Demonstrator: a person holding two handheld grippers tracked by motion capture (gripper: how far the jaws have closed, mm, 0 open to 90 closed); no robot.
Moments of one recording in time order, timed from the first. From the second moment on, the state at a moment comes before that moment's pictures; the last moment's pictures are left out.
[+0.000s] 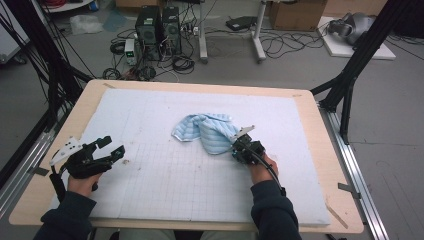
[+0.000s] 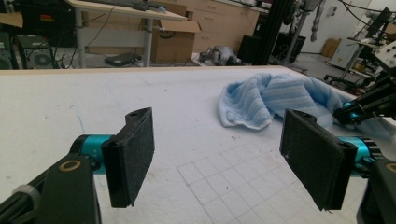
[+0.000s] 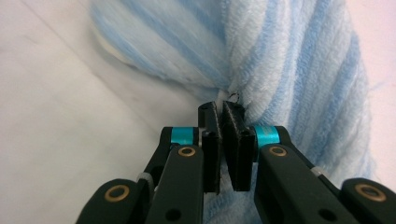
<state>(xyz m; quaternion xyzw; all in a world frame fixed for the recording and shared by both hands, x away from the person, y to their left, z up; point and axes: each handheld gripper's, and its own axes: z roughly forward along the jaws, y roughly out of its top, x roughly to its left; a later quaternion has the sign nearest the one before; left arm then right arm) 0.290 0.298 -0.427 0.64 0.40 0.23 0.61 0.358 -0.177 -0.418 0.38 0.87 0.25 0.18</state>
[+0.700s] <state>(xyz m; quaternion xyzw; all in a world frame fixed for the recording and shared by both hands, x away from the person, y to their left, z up) 0.290 0.300 -0.426 0.64 0.40 0.23 0.62 0.323 -0.085 -0.404 0.24 0.85 0.46 -0.07</state>
